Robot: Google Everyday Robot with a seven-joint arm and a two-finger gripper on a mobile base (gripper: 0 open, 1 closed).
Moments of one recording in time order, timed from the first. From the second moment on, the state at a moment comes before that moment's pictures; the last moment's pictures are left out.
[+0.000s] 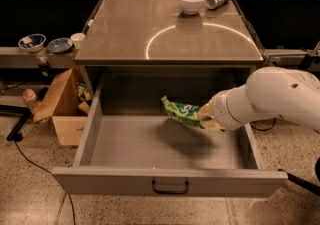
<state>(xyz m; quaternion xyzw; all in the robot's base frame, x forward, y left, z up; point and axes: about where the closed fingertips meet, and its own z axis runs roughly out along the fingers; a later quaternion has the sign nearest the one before) 0.525 -0.139 0.731 -0.84 0.45 -0.11 0.27</state>
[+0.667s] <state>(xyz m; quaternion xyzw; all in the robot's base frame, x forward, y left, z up) 0.525 -0.139 0.731 -0.84 0.45 -0.11 0.27</state>
